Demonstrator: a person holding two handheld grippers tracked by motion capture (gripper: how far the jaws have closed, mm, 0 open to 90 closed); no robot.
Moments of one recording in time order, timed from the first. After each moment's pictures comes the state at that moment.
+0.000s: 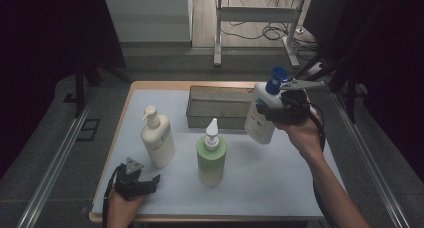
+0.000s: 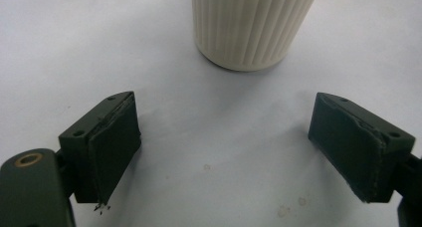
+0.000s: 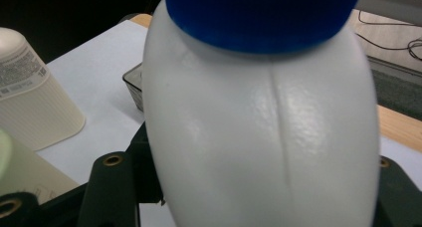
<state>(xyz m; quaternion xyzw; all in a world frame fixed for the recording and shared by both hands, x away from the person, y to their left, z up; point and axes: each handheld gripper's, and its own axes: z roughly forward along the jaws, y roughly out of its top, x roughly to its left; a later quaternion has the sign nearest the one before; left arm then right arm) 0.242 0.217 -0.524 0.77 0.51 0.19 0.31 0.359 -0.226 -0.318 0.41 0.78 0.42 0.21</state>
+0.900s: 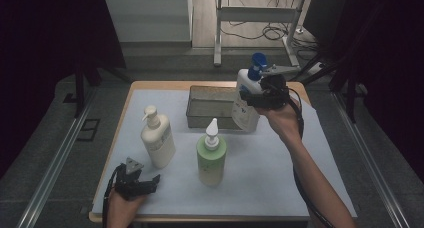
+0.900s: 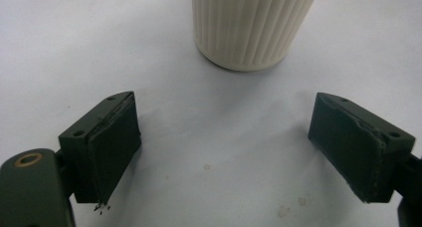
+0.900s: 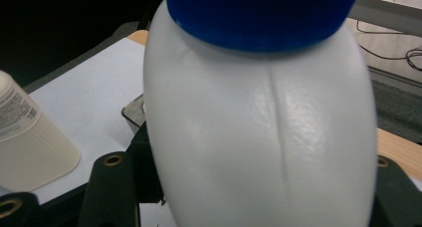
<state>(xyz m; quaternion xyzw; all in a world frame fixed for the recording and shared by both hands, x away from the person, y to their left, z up) 0.242 0.218 -0.524 0.77 0.51 0.19 0.31 0.394 -0.181 -0.310 0.41 0.78 0.42 0.22</state>
